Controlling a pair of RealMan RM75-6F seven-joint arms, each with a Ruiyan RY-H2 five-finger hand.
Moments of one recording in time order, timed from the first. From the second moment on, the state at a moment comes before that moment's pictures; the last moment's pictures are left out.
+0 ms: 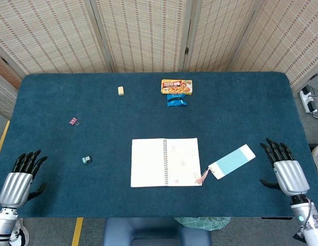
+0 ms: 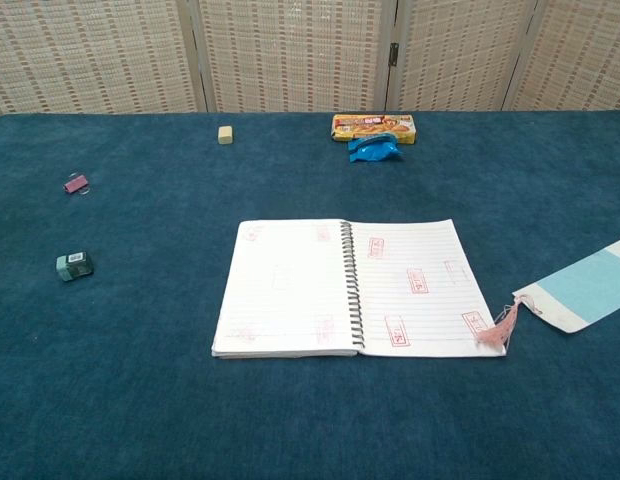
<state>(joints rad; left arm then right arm) -0.15 -1.23 -0.01 -1.44 1.57 1.47 0.06 0.16 -1.12 0.03 -1.58 -1.49 1.35 -0.02</state>
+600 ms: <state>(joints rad) -0.15 -1.22 -0.01 -1.43 1.56 1.46 0.04 0.29 -1.10 0.03 -1.55 -1.52 1.14 -0.02</state>
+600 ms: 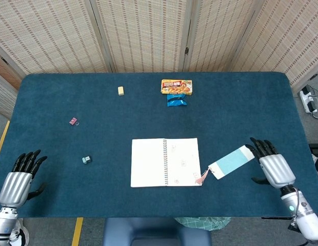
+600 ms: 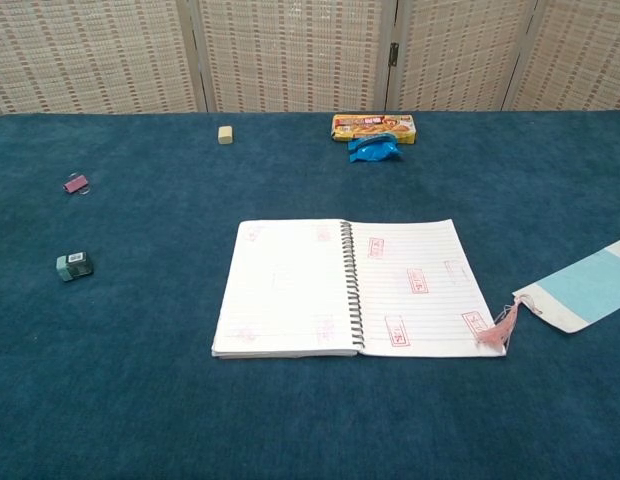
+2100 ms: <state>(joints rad) -0.15 -1.22 -0.01 -1.42 1.54 1.44 0.04 0.55 -1.28 0.00 -1.37 -1.42 0.79 -0.19</state>
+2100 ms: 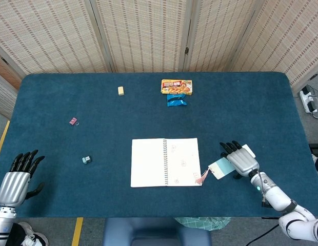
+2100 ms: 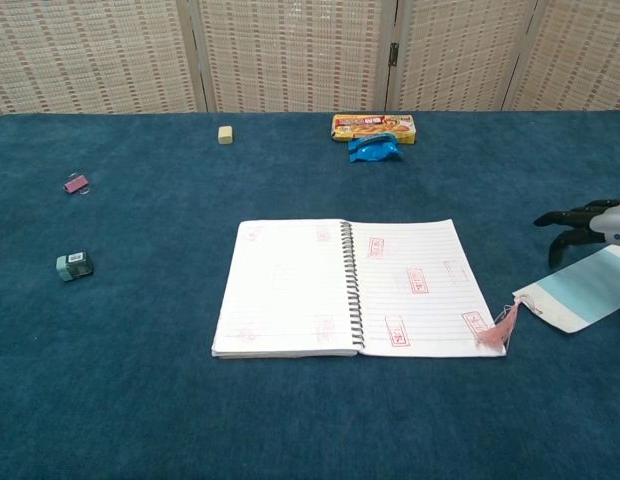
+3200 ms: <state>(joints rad) -0.15 -1.23 -0.02 -1.42 1.53 1.44 0.03 0.56 -1.31 -0.02 -1.33 -1.46 0.87 -0.17</state>
